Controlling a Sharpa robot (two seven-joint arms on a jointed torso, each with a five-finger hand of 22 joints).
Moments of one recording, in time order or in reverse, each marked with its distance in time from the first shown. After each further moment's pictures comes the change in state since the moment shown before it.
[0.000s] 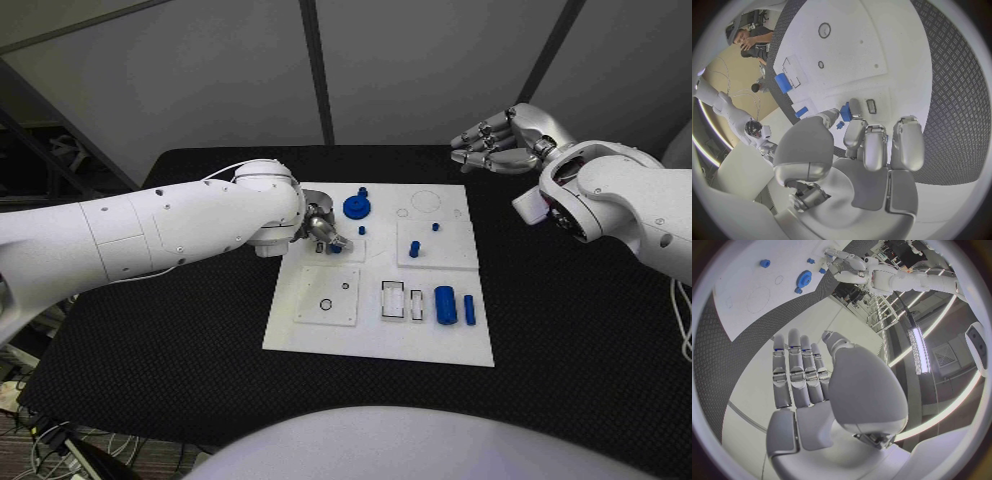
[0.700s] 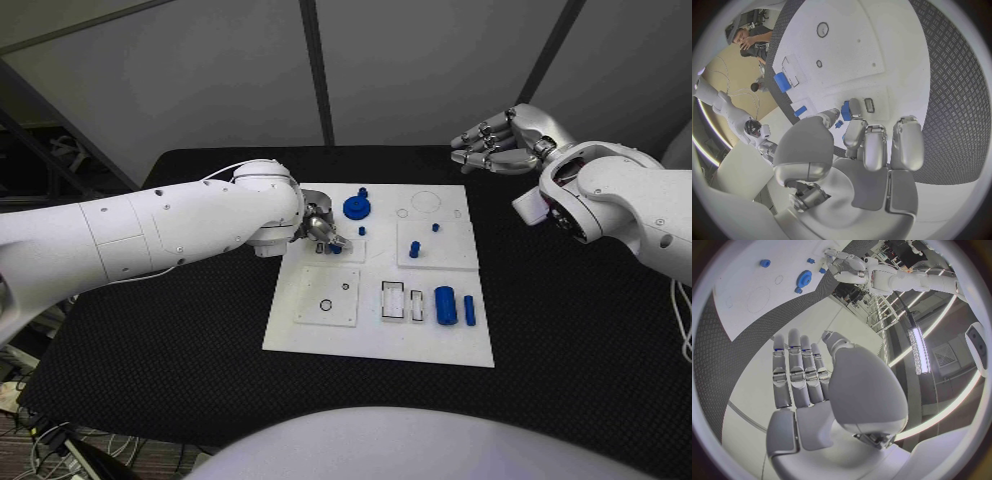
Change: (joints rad) left arm 0.000 -0.001 0.000 -0.004 0.001 -0.003 0.000; left_hand 0.005 -0.005 0.012 -0.001 0.000 0.000 0.000 0.000 0.000 0.000 0.000 0.000 -0.001 0.000 0.000 0.000 0.000 0.000 -0.004 -0.004 0.000 0.000; right arm 0.000 -0.001 0.000 0.001 0.000 -0.002 0.000; right_hand 0.000 0.000 0.000 0.000 0.000 0.000 0.000 0.000 0.000 0.000 0.000 0.000 0.000 0.000 0.000 0.000 0.000 0.000 0.000 0.000 0.000 0.001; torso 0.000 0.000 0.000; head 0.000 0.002
